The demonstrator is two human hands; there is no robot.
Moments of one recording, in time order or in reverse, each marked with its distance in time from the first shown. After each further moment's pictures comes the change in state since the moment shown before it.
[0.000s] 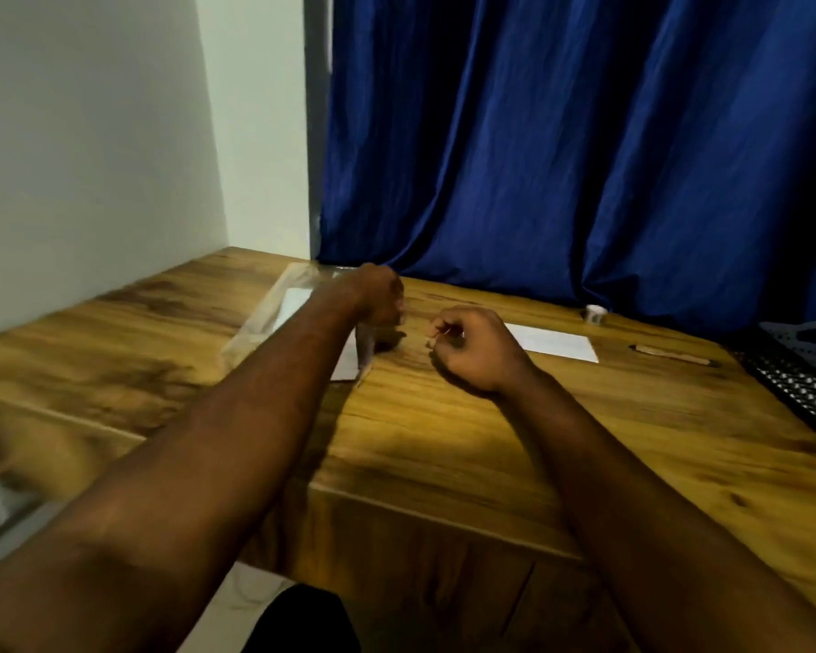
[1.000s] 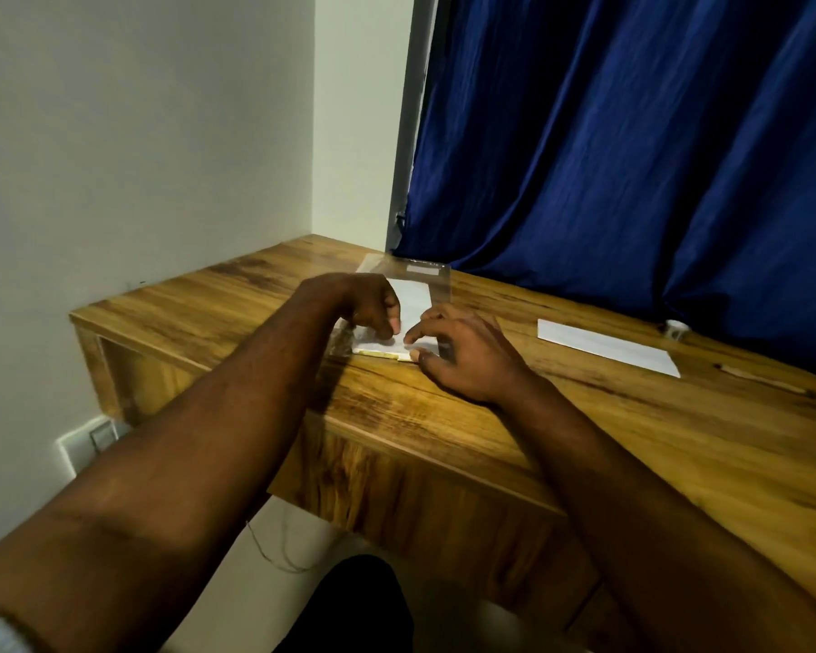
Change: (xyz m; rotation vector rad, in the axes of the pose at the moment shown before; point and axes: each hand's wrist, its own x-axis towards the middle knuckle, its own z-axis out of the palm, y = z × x) left_hand -0.058 -0.120 0.005 -0.337 -0.270 -0.110; right_hand -0.004 -0.090 0.069 -0.184 -0.113 -0.339
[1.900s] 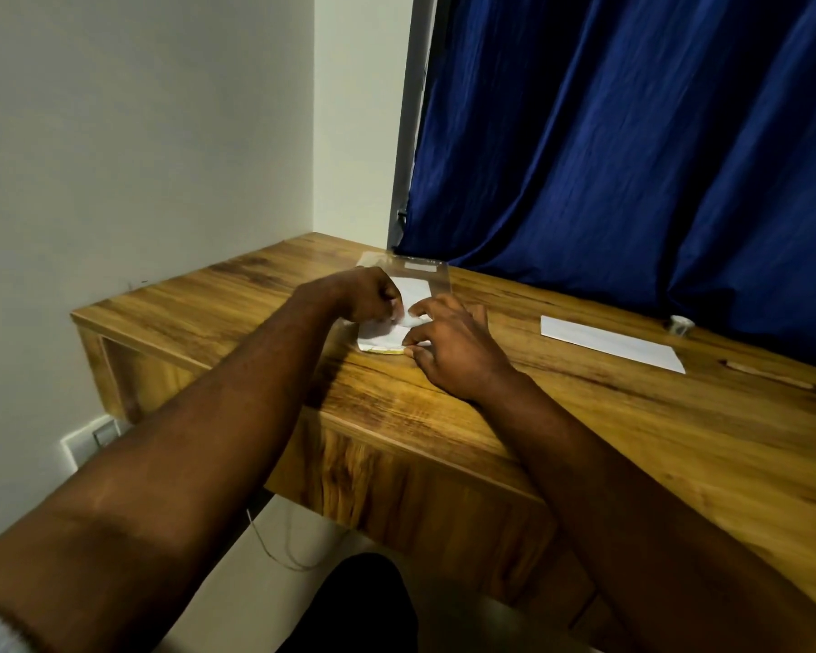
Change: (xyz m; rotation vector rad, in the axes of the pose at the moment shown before) left_hand -0.004 -0.006 0.005 0.076 0.215 0.066; right_hand 0.013 -0.018 0.011 -0.217 -0.035 0.012
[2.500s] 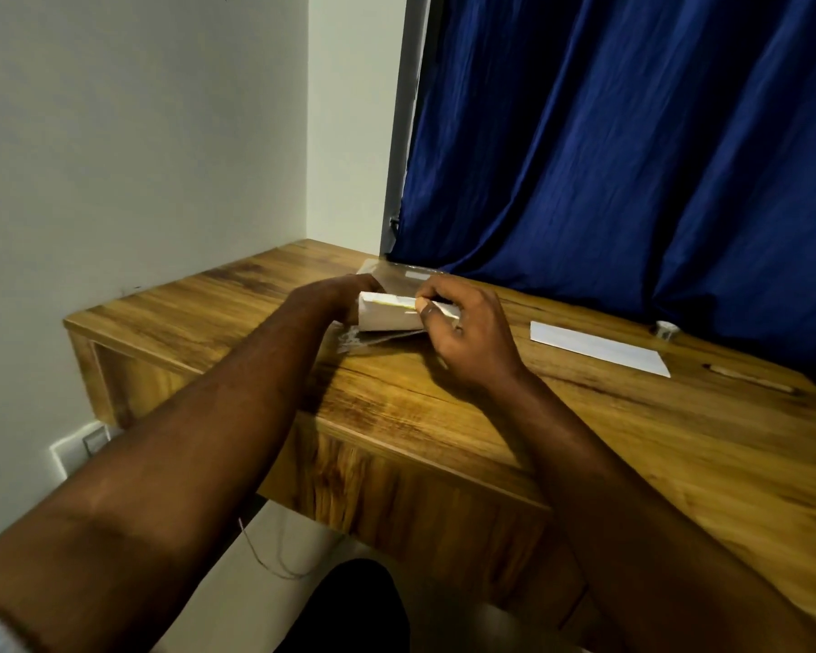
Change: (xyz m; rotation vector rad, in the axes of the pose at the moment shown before) left_hand -0.007 0.003 -0.008 -0.045 -0.067 -0.127; right_hand -0.015 -0.012 -0.039 0.537 0.382 0.051
